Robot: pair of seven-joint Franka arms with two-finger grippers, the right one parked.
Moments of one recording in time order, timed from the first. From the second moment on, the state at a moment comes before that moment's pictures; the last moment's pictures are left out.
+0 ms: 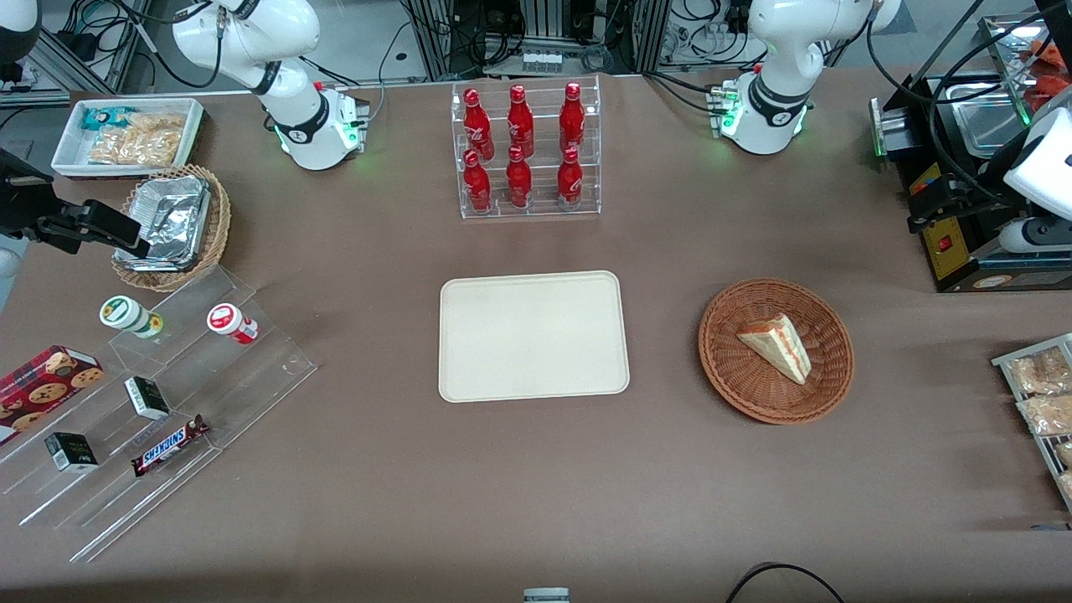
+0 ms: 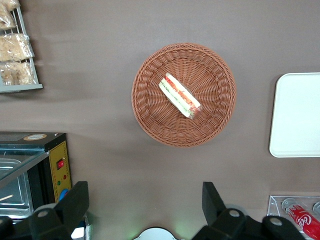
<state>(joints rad) 0.06 -0.01 -0.11 -1.54 0.03 1.45 -0.07</state>
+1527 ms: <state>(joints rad) 0.06 0.15 -0.22 -2.24 0.03 2.43 -0.98</state>
